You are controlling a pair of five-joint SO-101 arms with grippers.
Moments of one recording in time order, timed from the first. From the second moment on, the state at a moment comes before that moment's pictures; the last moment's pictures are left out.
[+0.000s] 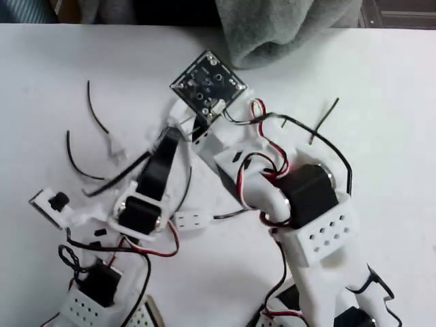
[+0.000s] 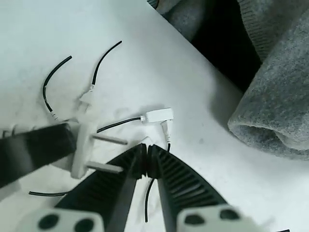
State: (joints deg) left arm 26.2 -104.8 94.9 -9.8 64.3; right arm -33.7 -31.6 -2.8 75.8 21.1
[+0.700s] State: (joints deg) left arm 26.9 -104.7 96.4 -9.2 64.6; right arm -30.8 -31.1 -11.1 77.7 20.9
